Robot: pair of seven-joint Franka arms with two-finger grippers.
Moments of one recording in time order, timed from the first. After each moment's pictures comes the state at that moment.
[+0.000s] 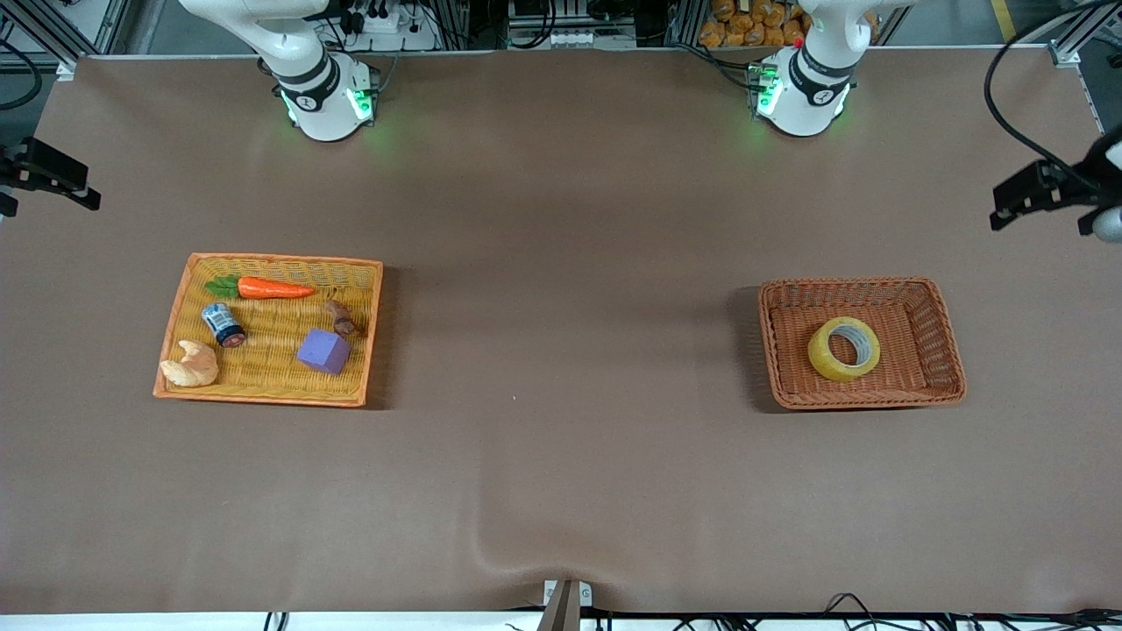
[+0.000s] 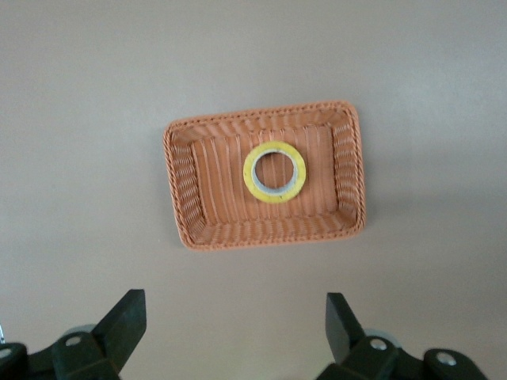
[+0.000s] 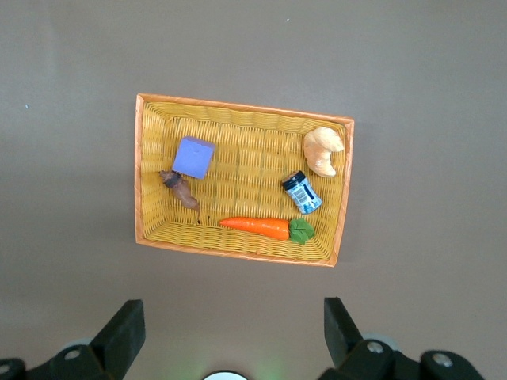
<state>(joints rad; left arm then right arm) 0.12 -0.03 -0.14 -1.55 0.04 1.51 0.08 0.02 0.01 -0.11 -1.45 0.01 1.40 -0.15</state>
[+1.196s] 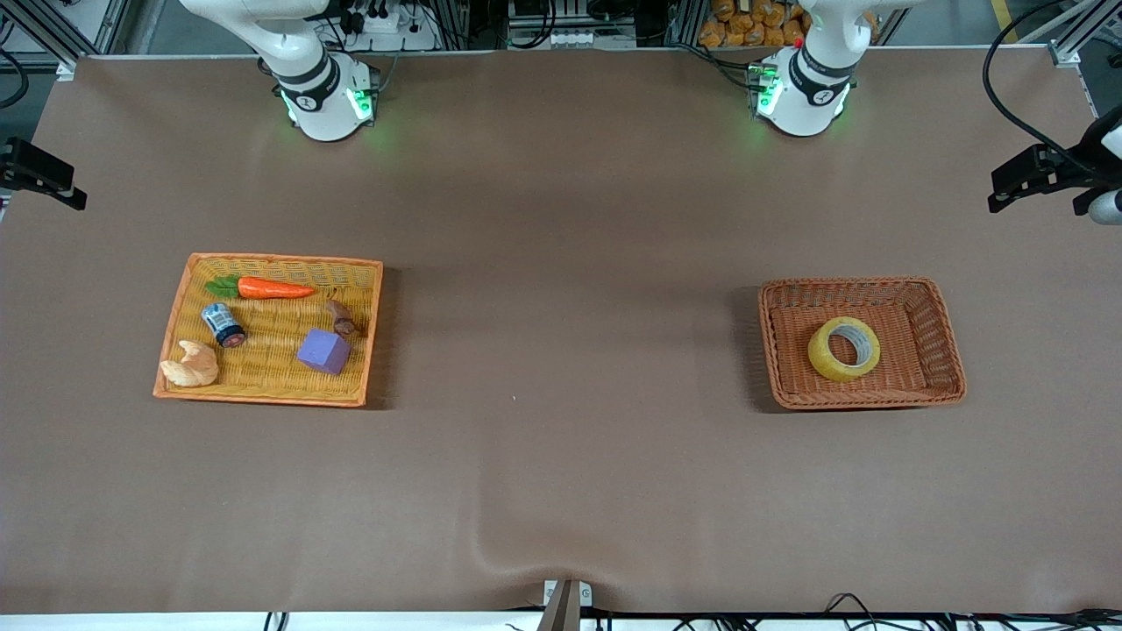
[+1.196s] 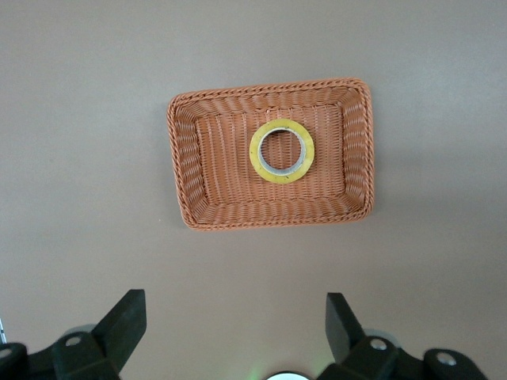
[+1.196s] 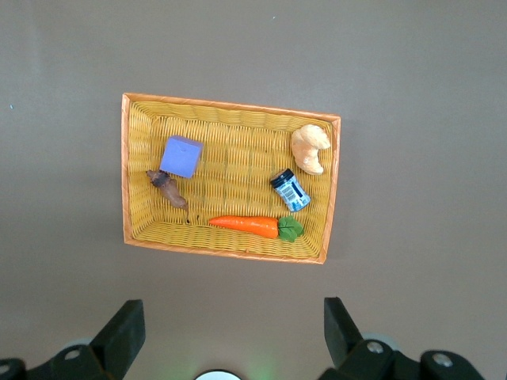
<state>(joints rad) 0.08 -0.06 -0.07 -1.61 0.04 1.51 0.08 0.00 0.01 -0.10 -1.45 -0.01 1.40 -0.16</state>
